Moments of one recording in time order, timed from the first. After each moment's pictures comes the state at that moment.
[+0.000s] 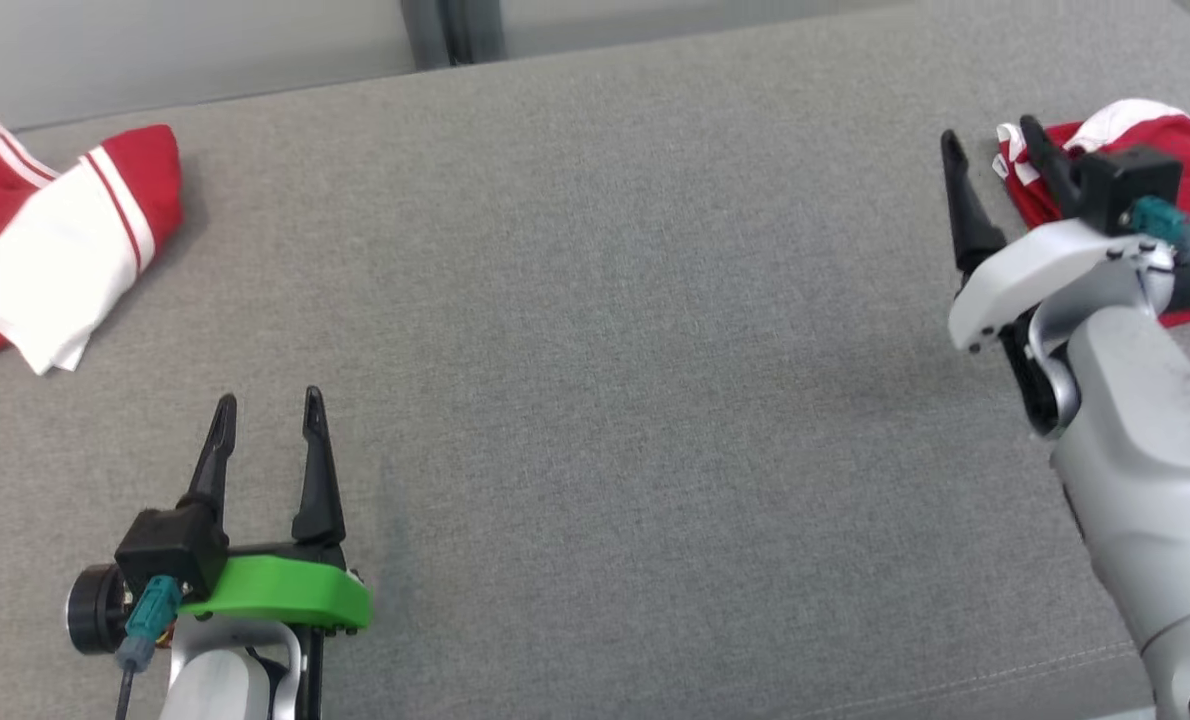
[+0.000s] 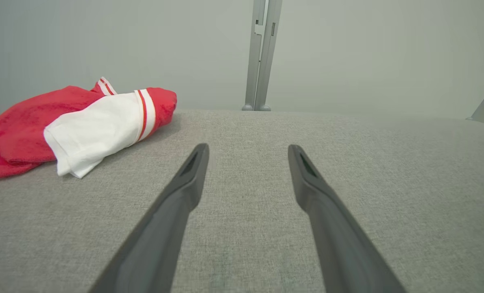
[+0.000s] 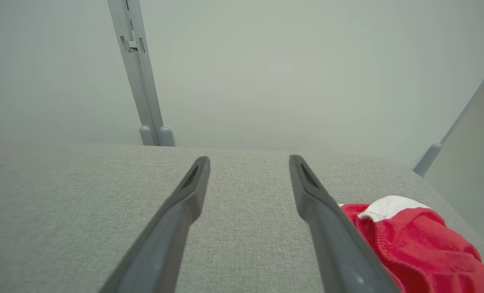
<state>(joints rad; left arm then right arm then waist) -0.15 0.11 -0.12 0.20 -0.27 0.04 -0.26 -0.79 -0.25 0.21 0.81 0.28 0.13 -0.26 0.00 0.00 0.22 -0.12</state>
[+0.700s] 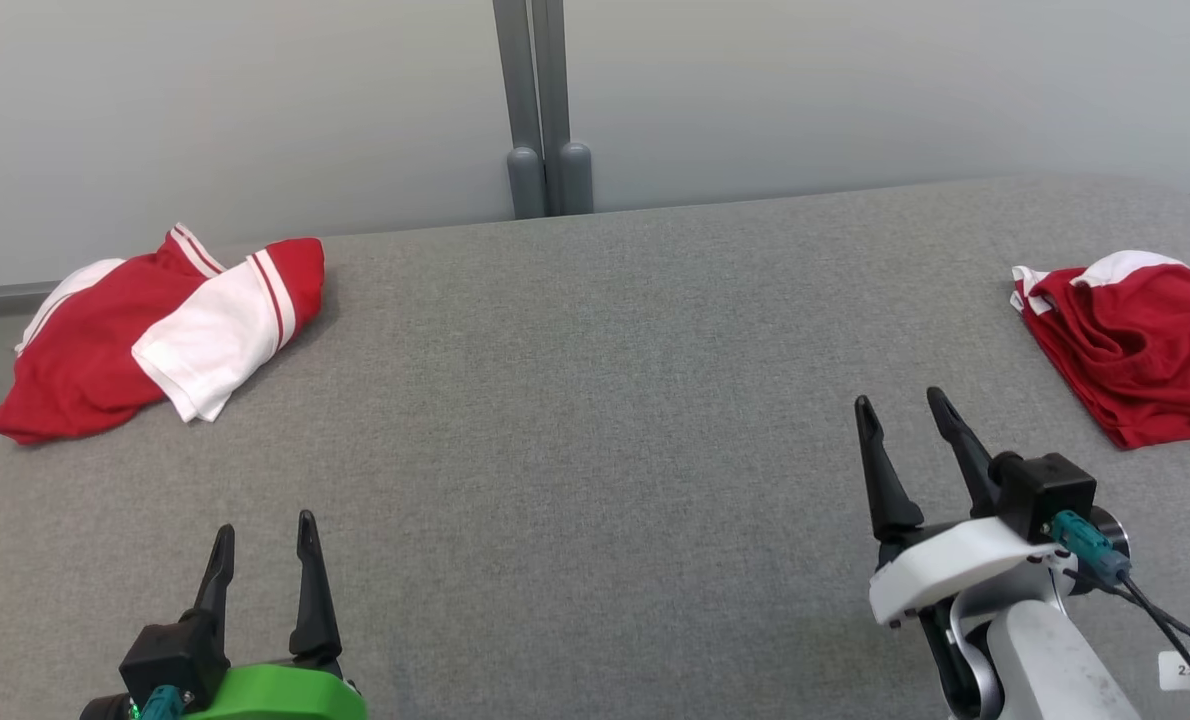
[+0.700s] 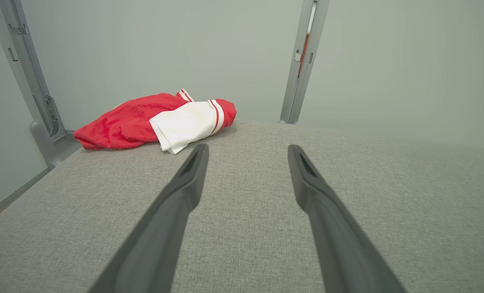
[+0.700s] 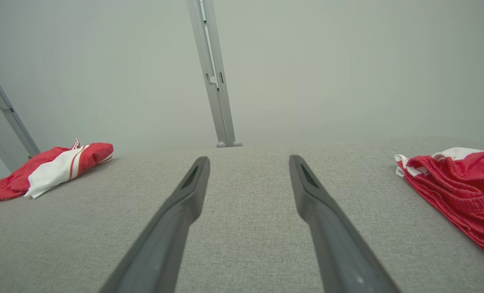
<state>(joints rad) 0.04 0.07 -0.07 0.20 -0.28 0.03 -0.26 -0.20 -0.05 0.09 0.33 0.19 0.13 -0.26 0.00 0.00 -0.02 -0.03</state>
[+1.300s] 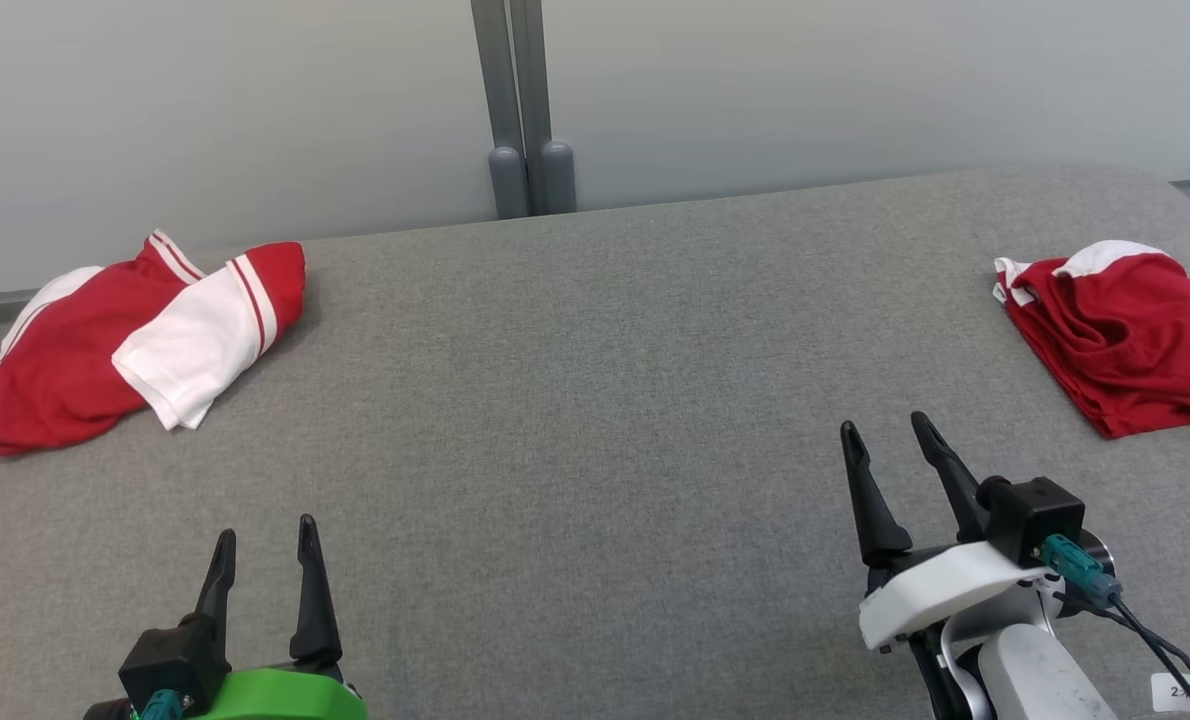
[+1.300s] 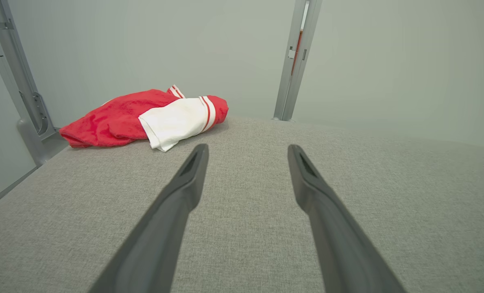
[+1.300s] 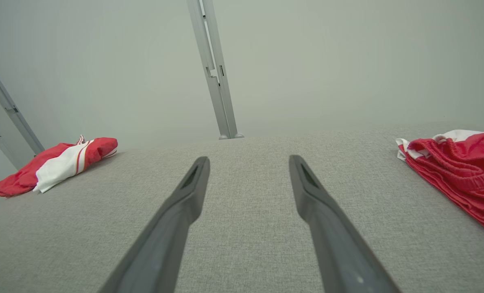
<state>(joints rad) 0.05 0.06 -0.05 0.20 -0.27 0.02 -0.26 -0.14 -0.05 0.12 0.30 0.22 0.13 -0.26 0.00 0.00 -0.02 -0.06</state>
